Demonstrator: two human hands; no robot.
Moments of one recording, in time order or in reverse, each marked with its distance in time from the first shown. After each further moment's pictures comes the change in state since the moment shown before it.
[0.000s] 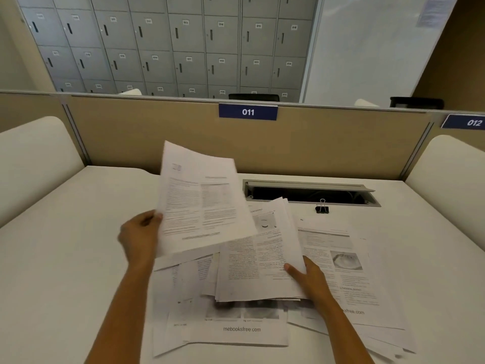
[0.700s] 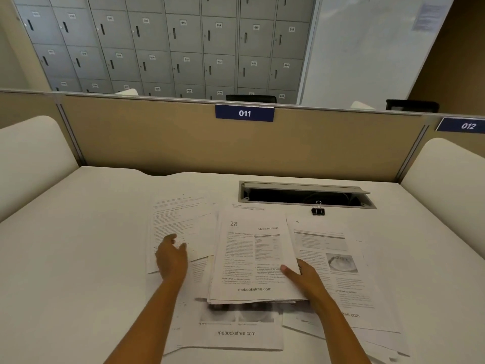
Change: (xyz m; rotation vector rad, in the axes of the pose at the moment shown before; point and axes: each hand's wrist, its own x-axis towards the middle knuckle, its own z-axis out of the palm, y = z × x) left_hand -0.016 -0.071 0.080 0.170 -0.132 -0.105; right_hand 0.016 0.012 -0.003 0.083 -0.084 0.080
